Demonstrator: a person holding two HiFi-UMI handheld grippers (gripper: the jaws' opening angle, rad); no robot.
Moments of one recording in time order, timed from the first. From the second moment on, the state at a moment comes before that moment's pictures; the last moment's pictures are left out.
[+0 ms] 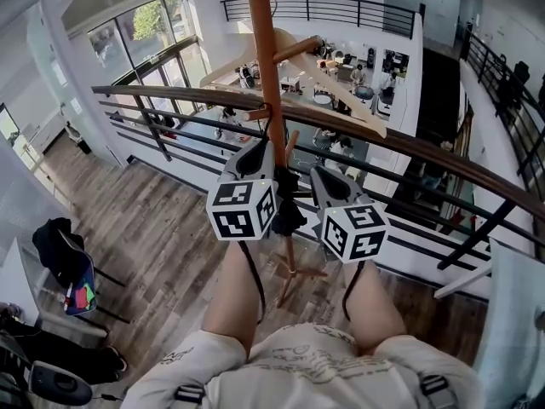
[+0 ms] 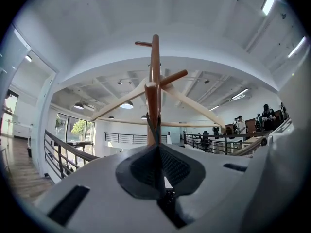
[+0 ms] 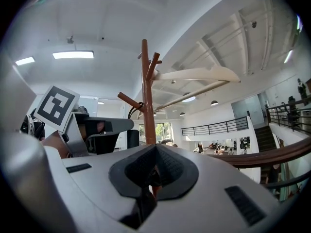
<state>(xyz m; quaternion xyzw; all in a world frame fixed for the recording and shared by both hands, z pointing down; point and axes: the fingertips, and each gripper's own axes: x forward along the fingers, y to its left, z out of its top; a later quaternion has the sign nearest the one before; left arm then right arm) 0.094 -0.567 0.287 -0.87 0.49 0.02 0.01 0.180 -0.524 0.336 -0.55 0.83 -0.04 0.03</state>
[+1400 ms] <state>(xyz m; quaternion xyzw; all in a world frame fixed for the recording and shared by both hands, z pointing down) 0.008 -0.471 0.247 -0.86 0.50 0.05 0.05 0.099 -0.472 0.310 -0.52 0.85 -0.03 0.08</state>
